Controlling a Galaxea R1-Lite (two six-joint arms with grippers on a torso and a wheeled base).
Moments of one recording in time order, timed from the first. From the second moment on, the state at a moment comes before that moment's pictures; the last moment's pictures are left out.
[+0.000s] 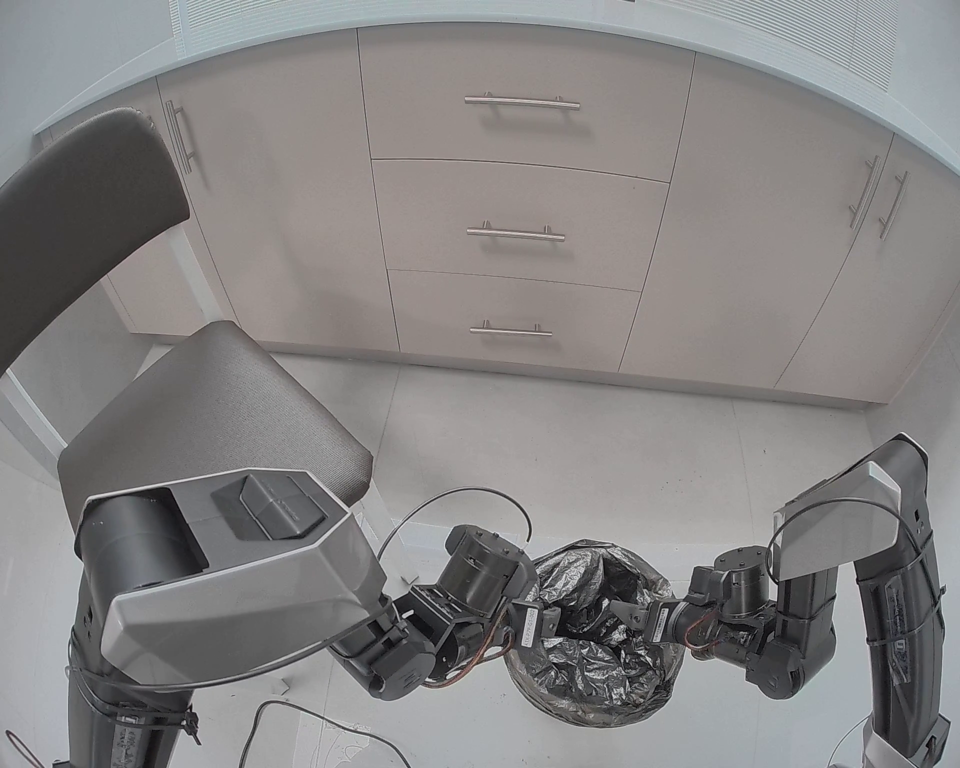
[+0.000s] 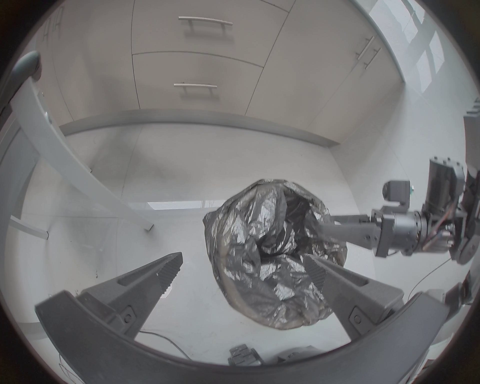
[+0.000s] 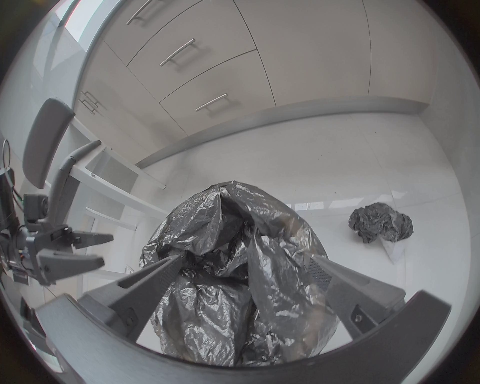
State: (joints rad) left arm -0.80 2.37 -0.98 -0.66 0.15 -0.39; right arm 0.37 2.51 -0.38 -1.55 0.03 0.41
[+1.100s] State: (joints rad) left arm -0.75 2.52 -1.32 -0.27 0.18 -0.29; right arm 0.37 2.48 -0.35 -1.55 0.03 0.46
